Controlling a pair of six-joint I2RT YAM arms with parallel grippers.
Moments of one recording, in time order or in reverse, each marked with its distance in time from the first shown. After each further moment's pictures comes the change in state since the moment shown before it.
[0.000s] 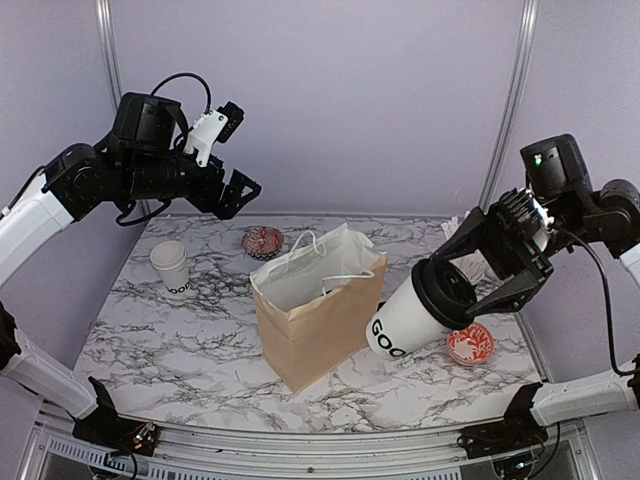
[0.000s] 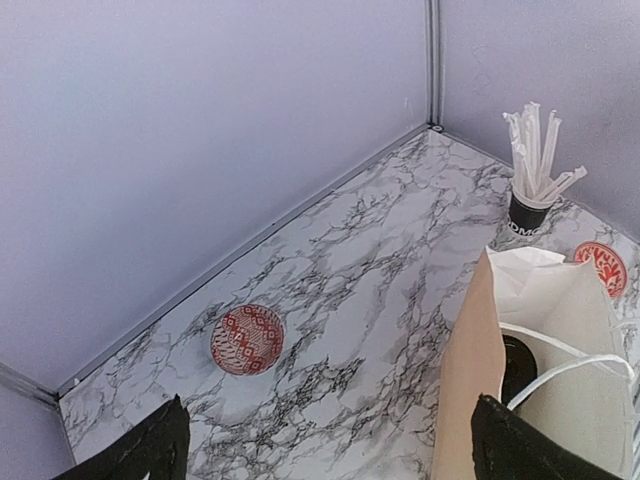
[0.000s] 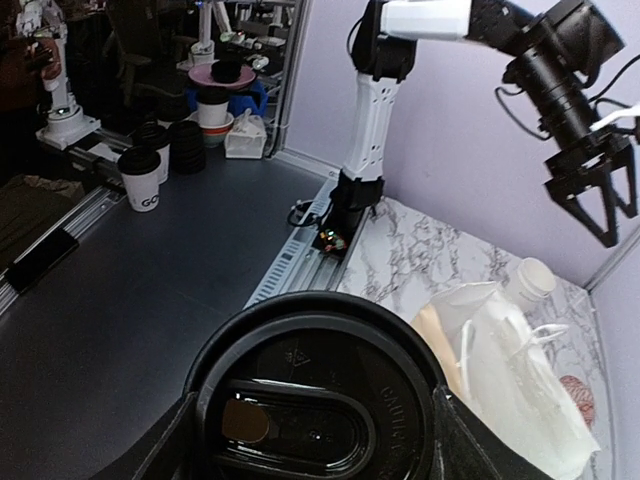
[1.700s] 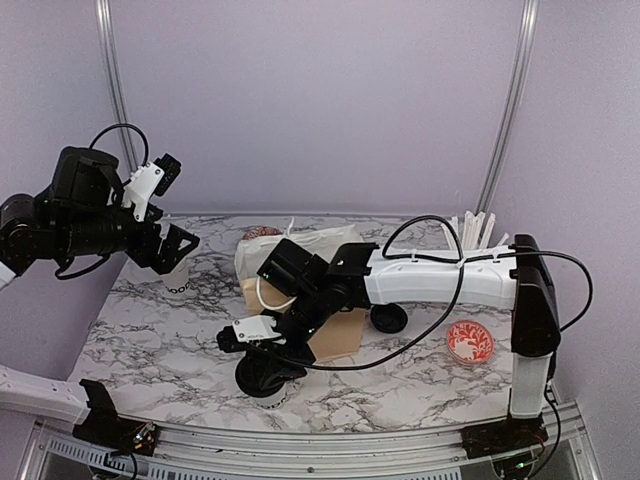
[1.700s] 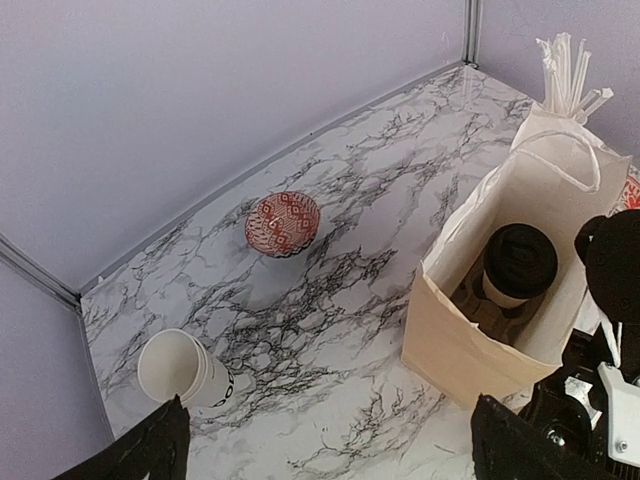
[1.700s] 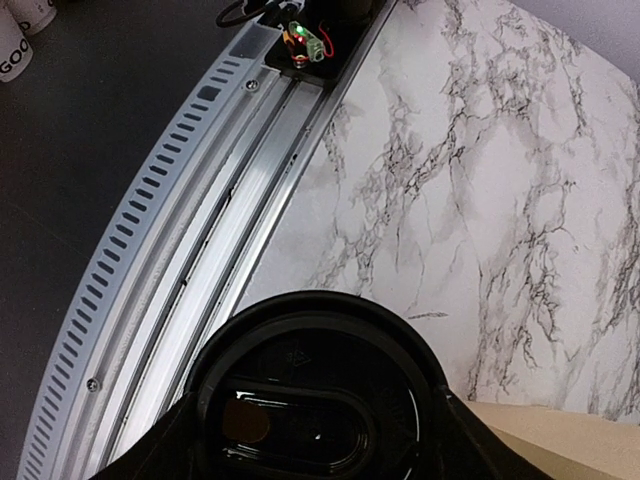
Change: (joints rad) left arm 0.000 -0.354 -0.317 -0.164 -0.109 -0.068; right arm 0.447 0.919 0.134 0.413 0.514 0.150
